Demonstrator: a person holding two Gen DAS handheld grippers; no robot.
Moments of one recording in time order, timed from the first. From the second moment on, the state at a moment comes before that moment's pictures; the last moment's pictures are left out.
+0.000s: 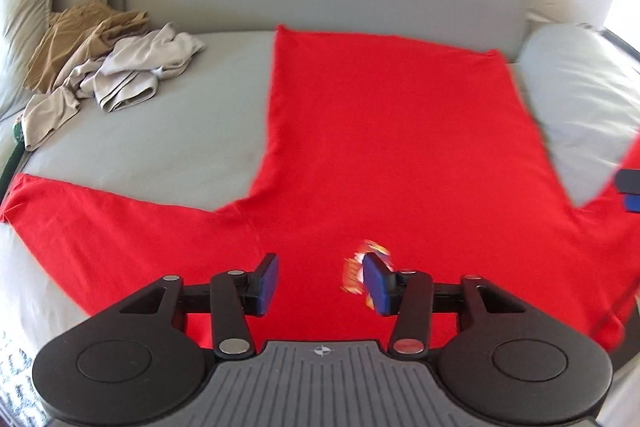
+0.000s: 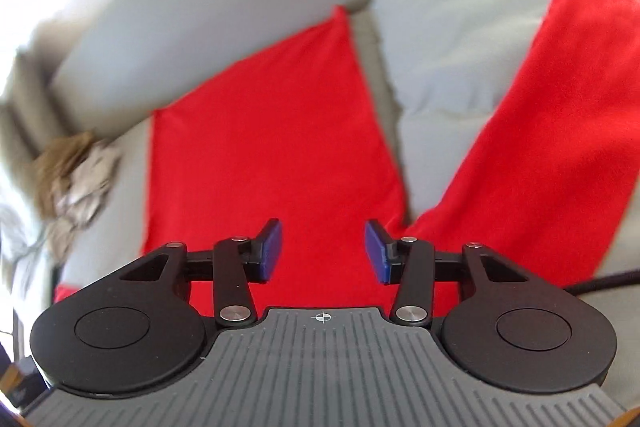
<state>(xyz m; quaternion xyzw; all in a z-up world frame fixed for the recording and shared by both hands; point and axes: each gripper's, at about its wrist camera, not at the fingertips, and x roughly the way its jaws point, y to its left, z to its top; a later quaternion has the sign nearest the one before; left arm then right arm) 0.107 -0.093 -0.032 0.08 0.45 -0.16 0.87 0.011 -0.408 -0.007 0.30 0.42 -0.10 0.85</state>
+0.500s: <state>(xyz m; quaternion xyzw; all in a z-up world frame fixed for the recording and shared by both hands) 0.042 -0.103 -0.067 0.14 0.52 -0.19 0.82 -0.060 -0.337 -0.056 0.29 0.54 -0.04 0.79</state>
